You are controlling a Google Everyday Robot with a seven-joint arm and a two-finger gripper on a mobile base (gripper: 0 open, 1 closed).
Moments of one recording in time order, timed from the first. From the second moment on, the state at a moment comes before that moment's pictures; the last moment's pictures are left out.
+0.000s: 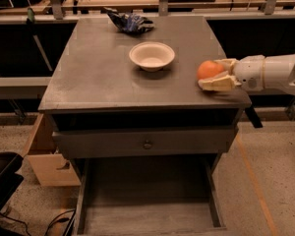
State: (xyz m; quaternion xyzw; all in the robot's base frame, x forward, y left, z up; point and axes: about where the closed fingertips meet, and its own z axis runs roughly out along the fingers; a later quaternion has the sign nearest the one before) arm 0.652 -0.195 0.845 -0.45 0.70 0.25 0.50
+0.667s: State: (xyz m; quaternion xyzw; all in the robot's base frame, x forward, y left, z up) arm 0.653 -0.189 0.844 -0.46 0.69 0.26 0.49
